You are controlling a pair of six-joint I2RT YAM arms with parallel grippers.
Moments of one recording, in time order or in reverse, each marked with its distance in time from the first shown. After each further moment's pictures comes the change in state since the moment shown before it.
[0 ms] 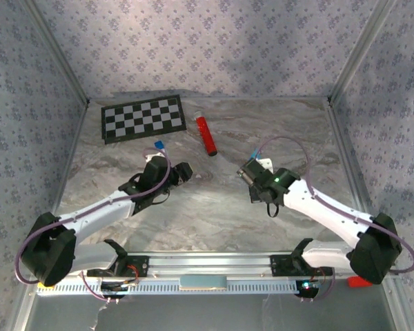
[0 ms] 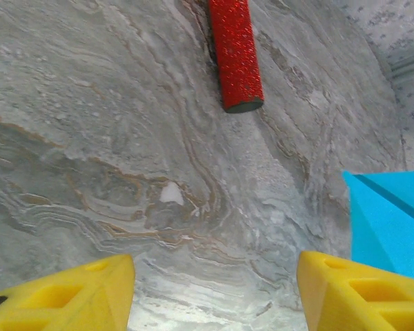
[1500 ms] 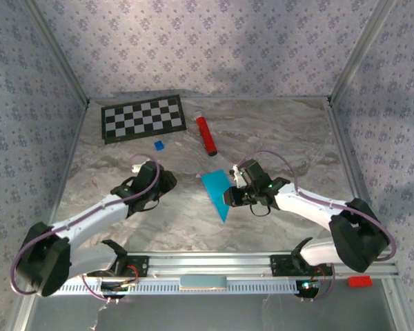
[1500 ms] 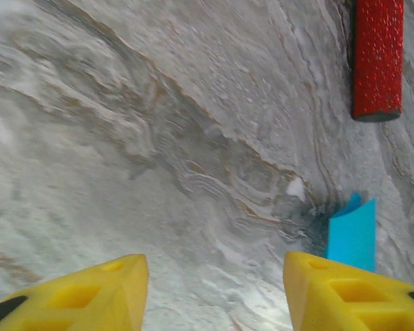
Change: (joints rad) left arm 0.066 -0.040 -0.024 -0.223 -0.048 -0.063; right arm -0.128 0.134 -0.252 0.711 -0.808 -0.091
